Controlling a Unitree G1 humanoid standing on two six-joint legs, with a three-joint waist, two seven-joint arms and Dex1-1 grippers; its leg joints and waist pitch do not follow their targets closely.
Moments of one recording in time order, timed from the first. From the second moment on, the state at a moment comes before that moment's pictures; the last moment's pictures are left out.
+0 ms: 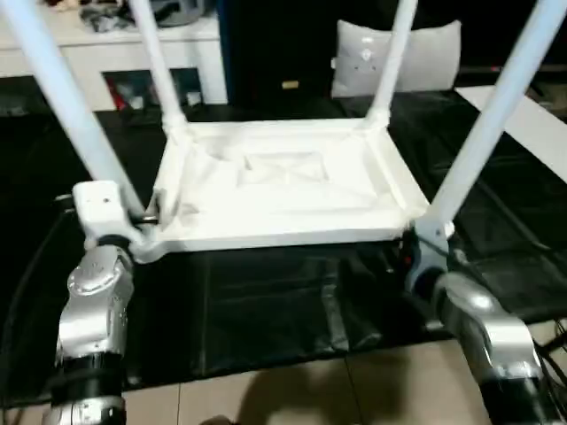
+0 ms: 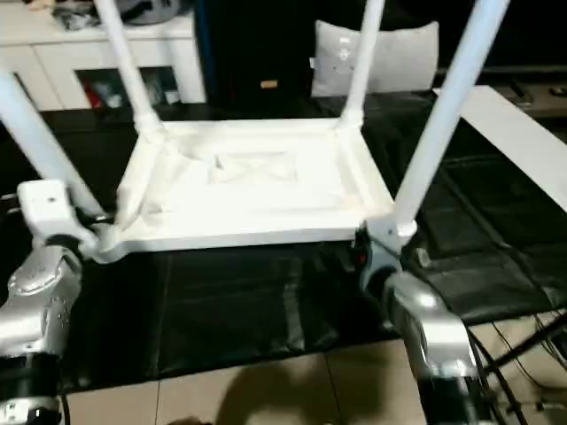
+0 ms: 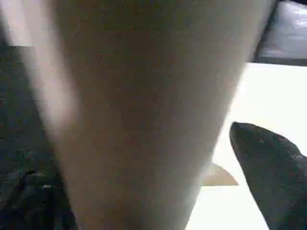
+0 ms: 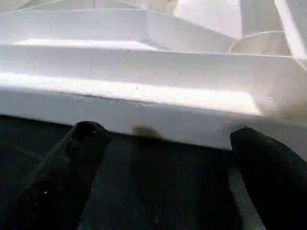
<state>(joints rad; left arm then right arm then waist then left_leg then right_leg) -0.34 0.26 0.30 0.28 -0.20 0.20 -0.34 -0.30 -0.28 -0.03 0.23 0.25 0.50 0.35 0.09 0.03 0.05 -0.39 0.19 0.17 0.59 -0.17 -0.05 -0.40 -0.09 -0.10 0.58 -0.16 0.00</state>
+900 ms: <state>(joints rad) -0.32 0.34 -0.05 -0.05 -0.60 0.63 -1.06 -0.56 -0.25 0.03 0.72 0.16 0.27 0.53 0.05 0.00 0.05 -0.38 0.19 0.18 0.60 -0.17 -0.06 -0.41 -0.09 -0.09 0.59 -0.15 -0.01</state>
